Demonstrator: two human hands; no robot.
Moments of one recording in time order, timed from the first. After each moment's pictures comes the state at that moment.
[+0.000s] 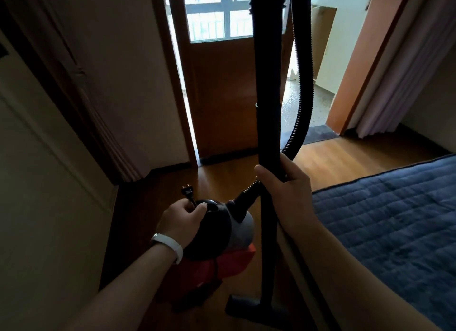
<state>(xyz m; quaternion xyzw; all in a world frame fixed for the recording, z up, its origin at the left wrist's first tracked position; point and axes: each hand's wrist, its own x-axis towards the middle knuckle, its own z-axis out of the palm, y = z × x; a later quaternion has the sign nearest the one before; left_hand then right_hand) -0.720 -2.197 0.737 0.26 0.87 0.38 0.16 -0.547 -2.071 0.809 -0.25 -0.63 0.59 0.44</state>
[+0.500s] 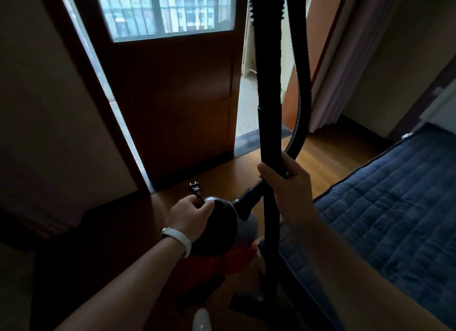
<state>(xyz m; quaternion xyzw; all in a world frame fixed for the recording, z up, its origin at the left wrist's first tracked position) -0.896 -1.900 0.703 0.38 0.83 0.33 0.23 -0.711 -1.822 0.778 -0.39 -0.58 0.50 0.52</state>
